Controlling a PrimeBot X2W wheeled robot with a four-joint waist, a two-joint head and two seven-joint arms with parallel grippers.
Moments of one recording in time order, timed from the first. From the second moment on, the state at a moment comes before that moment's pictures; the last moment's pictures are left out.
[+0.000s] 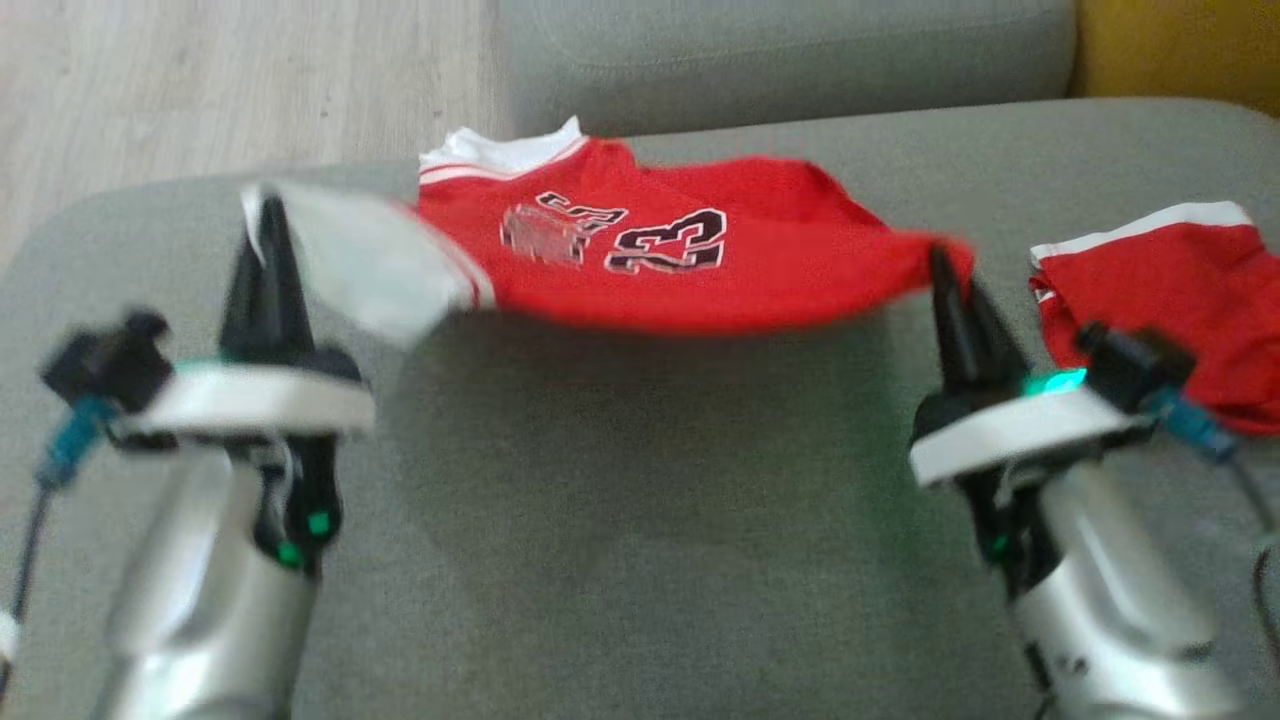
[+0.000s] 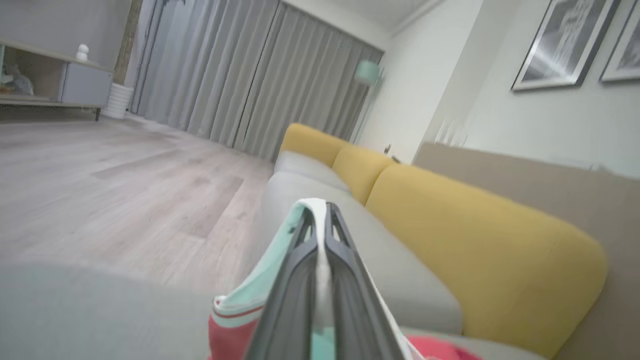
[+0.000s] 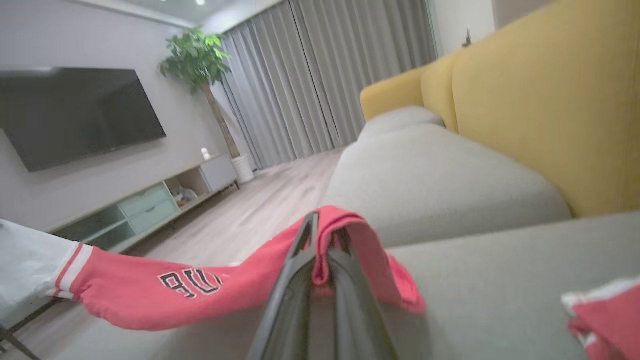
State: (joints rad) left arm -0.38 0.20 -0.24 0.33 -0.64 -0.04 -0.20; right arm -0.32 -0.07 0.23 0.43 0.44 0.13 -0.23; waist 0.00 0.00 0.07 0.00
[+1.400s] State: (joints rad) left arm -1.35 0.33 -0.17 0.47 -0.62 -0.03 -0.05; right arm -1.20 -0.30 0.18 0.44 0.36 0.13 -0.01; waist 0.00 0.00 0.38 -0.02
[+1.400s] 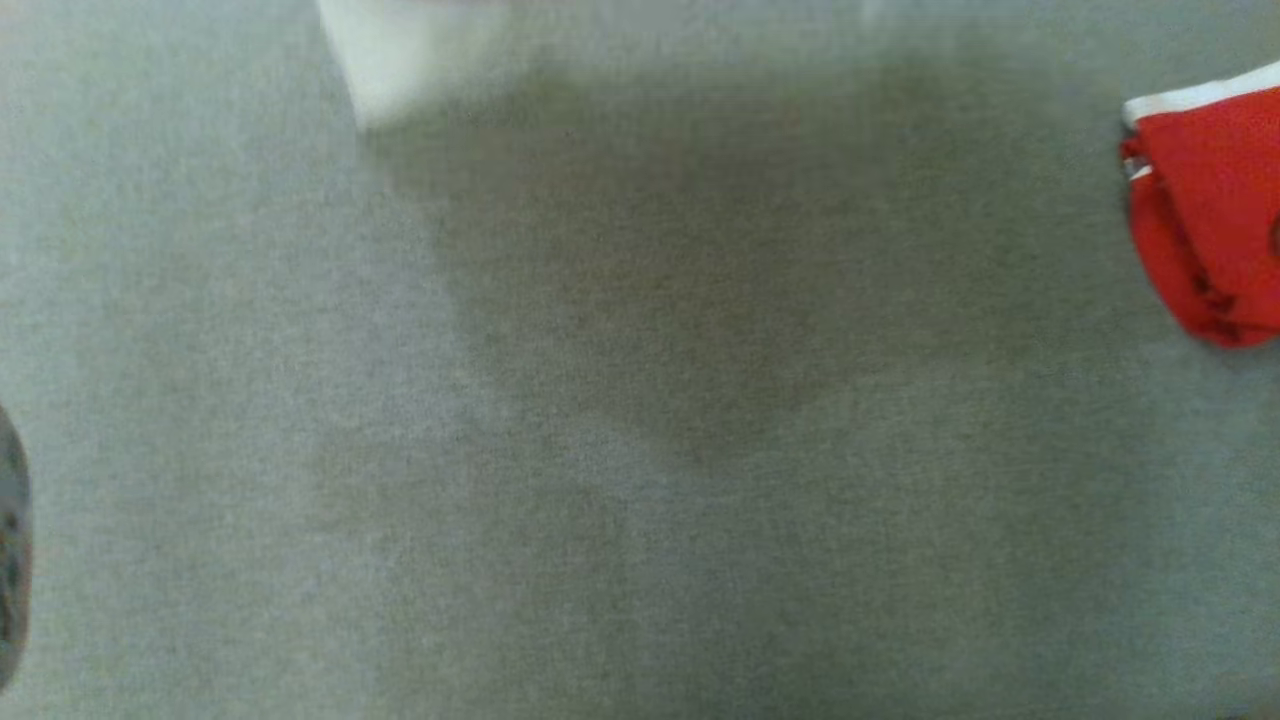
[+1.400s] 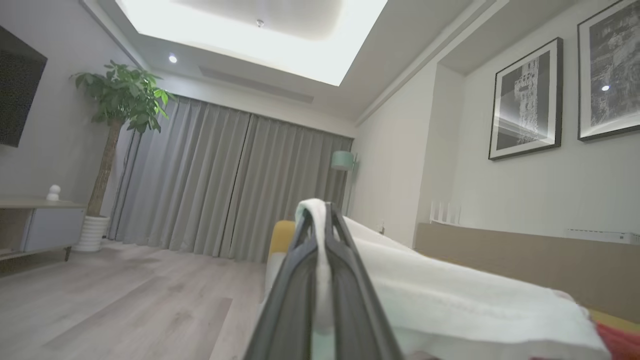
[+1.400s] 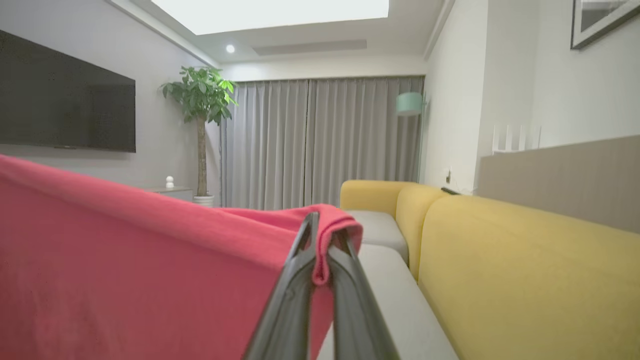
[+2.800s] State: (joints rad) left arm -0.41 0.63 -0.74 0.24 -0.90 -0.12 0.29; right arm -0.67 -0.59 0.86 0.66 0.98 0.13 0.33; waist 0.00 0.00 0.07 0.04
